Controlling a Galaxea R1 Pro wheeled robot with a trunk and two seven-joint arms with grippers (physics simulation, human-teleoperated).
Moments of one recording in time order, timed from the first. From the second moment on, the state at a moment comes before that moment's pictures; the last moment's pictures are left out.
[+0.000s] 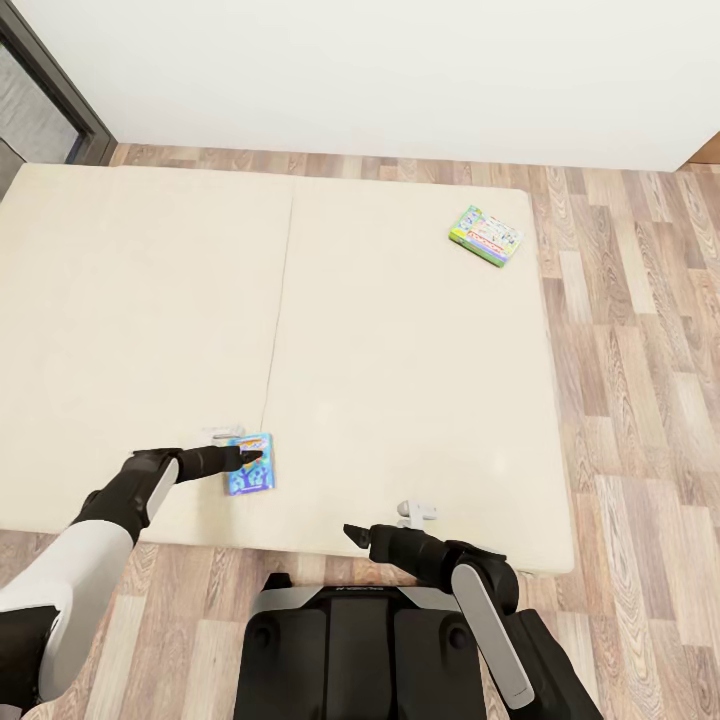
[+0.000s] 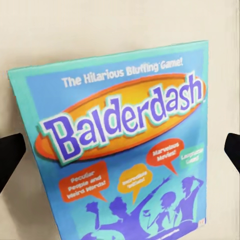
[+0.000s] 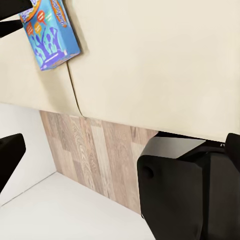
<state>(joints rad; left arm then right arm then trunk) -0.94 0.19 0.08 -0.57 0.02 0.49 -0.55 -0.33 0.08 0.26 -1.48 -0.59 0.79 0.02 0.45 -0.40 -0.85</state>
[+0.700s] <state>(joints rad) -0.94 0.14 0.07 -0.57 0.01 0.49 -0.55 -0.33 0.08 0.26 -1.48 -0.59 0.79 0.02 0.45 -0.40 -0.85</state>
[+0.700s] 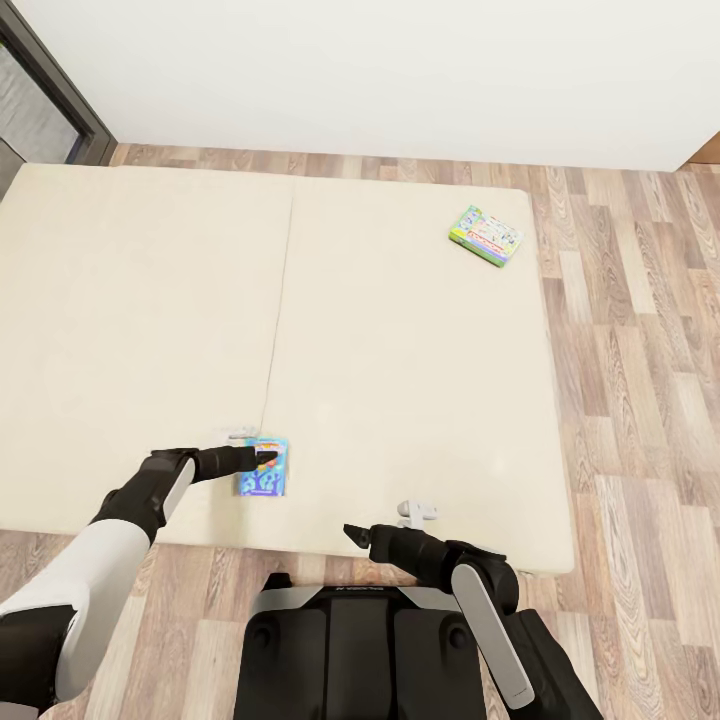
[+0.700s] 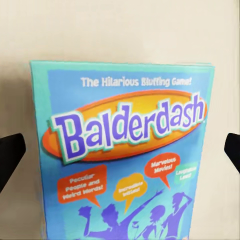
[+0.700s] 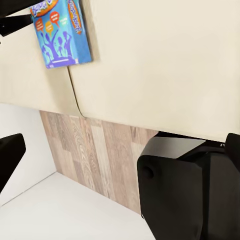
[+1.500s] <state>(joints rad) -0.94 0.13 0.06 -0.57 0.00 0.49 -0.55 -0.33 0.08 0.26 -1.48 -0.59 0.79 0.08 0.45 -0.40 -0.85</state>
